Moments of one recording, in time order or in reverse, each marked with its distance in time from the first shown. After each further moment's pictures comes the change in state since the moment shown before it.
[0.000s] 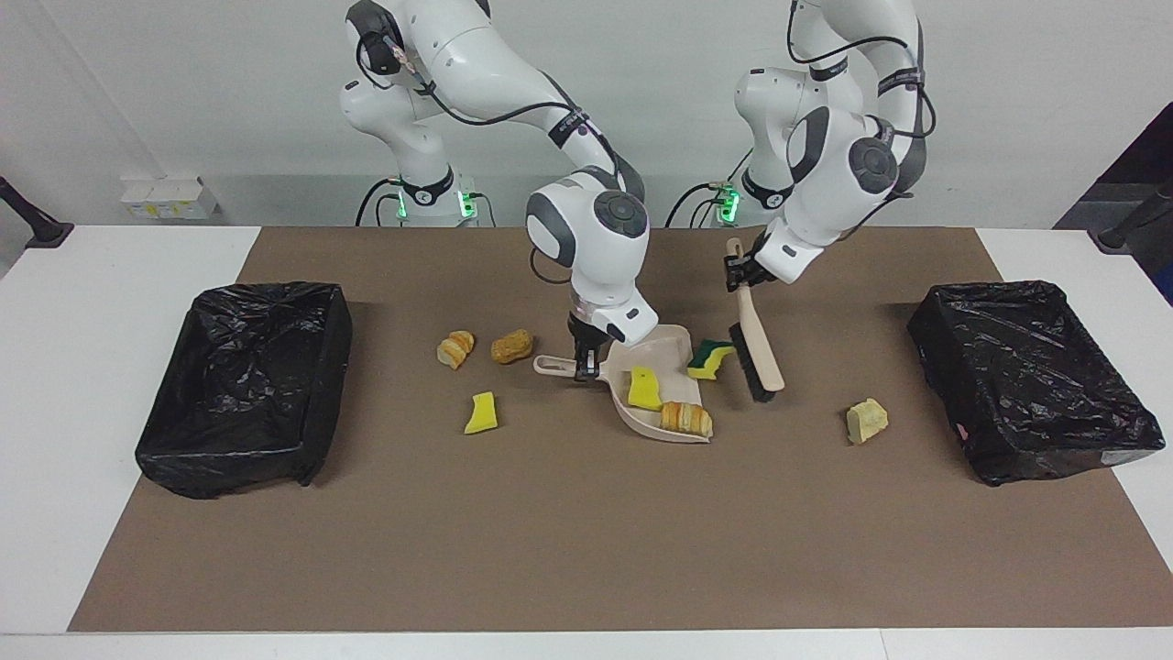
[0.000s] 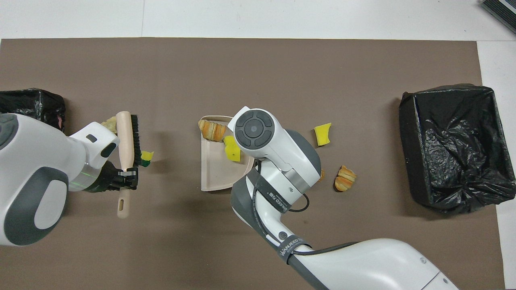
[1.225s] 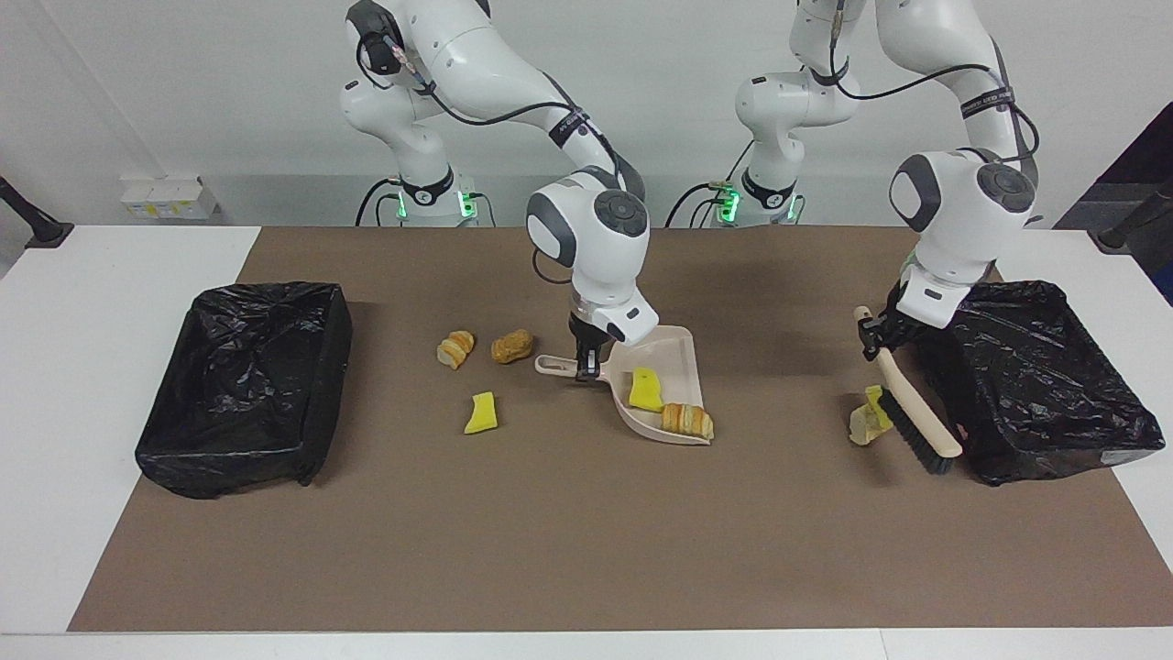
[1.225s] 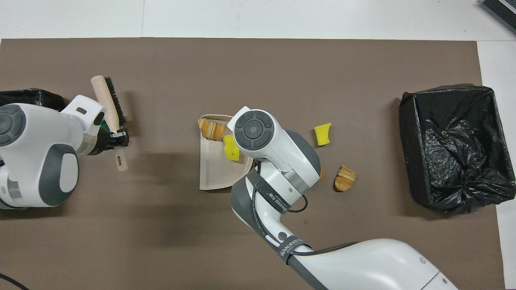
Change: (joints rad) left arm 0.086 0.224 -0.034 0.007 0.034 0.457 -0.127; right arm 0.000 0.000 0.002 -0.002 0.000 0.007 0.017
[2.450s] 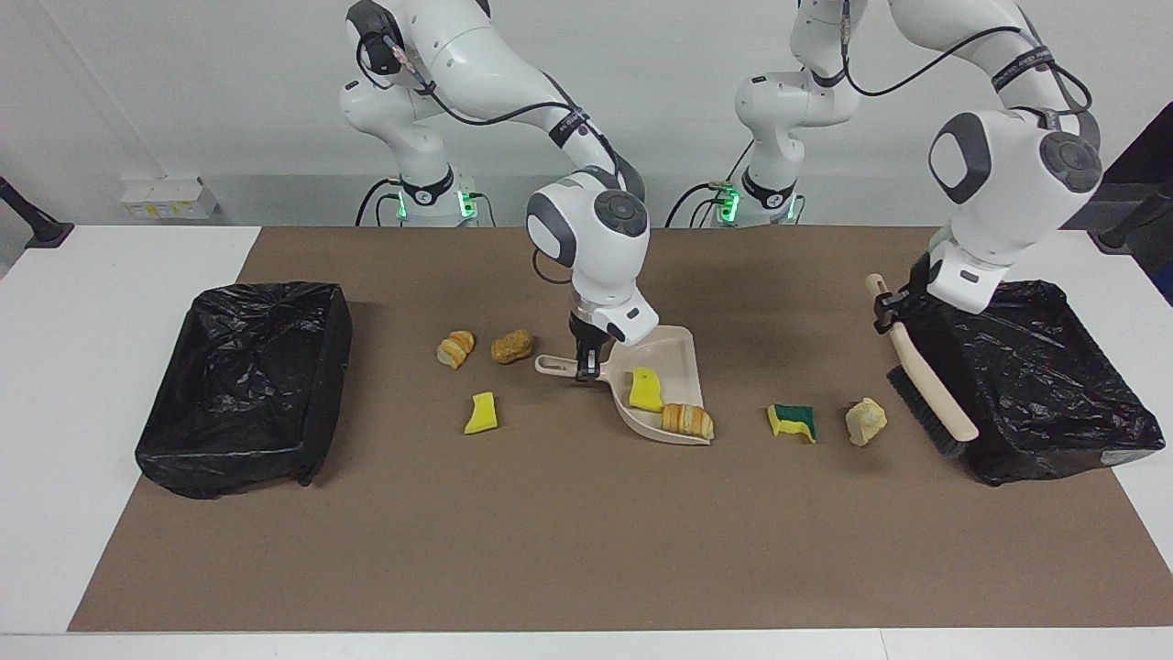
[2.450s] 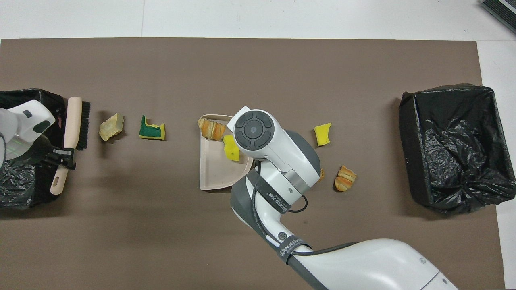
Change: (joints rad) left arm 0.195 0.035 0.026 0.168 0.090 -0.458 0.502; right arm 0.000 0.000 0.000 -0.001 0.000 0.000 0.001
